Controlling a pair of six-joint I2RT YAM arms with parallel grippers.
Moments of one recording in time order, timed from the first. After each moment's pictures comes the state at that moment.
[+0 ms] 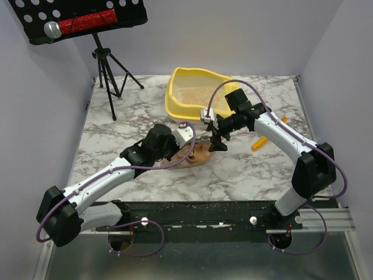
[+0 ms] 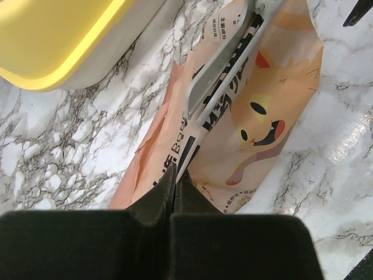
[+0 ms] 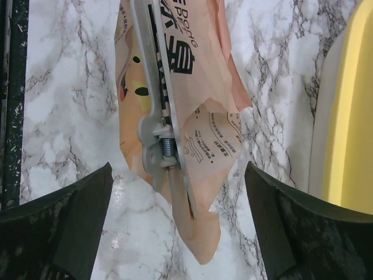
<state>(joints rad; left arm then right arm) -0.74 1.12 0.80 -0.26 -0.02 0.31 0.50 1.64 1.36 -0.77 -0.77 -0.96</state>
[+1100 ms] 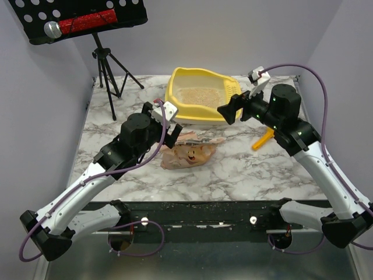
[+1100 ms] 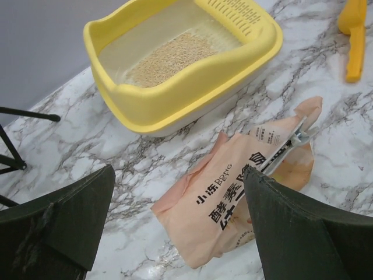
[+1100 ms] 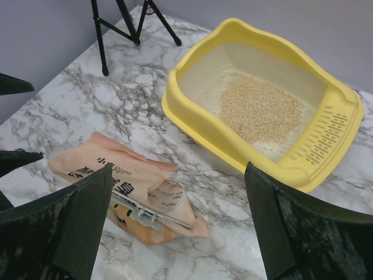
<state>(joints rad) -0.73 0.96 1.04 -0.36 -0.14 0.16 0.50 1.15 1.30 -0.37 -0.20 0.06</state>
